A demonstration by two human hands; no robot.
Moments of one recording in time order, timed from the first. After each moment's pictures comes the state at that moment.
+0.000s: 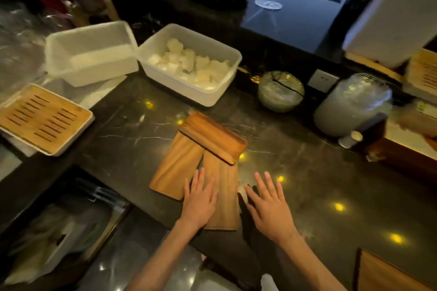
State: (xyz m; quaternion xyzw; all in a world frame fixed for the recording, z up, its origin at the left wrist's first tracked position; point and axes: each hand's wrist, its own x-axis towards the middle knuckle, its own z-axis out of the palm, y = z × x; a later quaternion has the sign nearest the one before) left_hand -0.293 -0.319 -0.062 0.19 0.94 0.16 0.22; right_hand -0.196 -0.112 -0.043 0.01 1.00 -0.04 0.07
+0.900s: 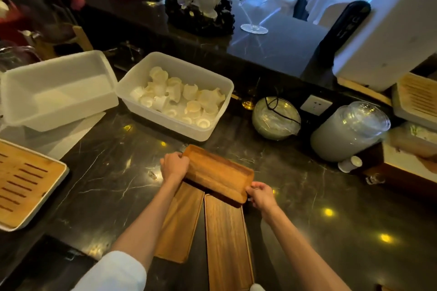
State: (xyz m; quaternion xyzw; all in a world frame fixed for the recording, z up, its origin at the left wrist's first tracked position) left_hand -0.552 -0.304 -0.047 -0.08 0.91 0.35 0.21; right_hand -0.381 -0.110 -0.046 0.52 0.60 -0.61 0.06
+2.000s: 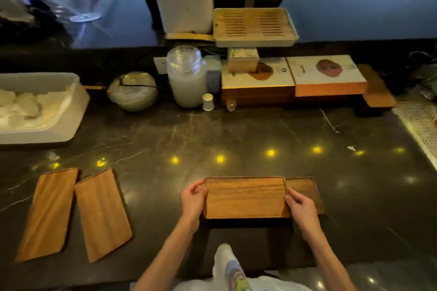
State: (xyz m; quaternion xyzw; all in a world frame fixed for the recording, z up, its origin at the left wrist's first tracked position) left_hand -0.119 -0.061 -0.039 -0.03 0.74 0.55 0.38; right_hand 0.113 0.096 -0.044 0.62 0.56 -0.54 -0.12
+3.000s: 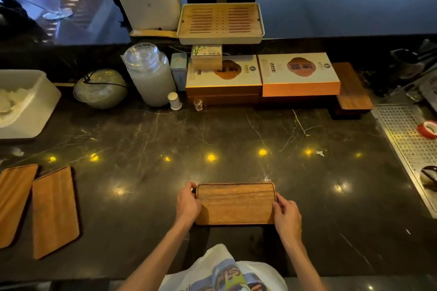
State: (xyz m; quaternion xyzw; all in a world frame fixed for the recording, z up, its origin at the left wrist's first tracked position) left_hand -0.019 0.037 -0.067 0.13 0.89 0.29 0.32; right_hand 0.205 0.178 -0.096 0.61 0.66 -0.42 -0.11
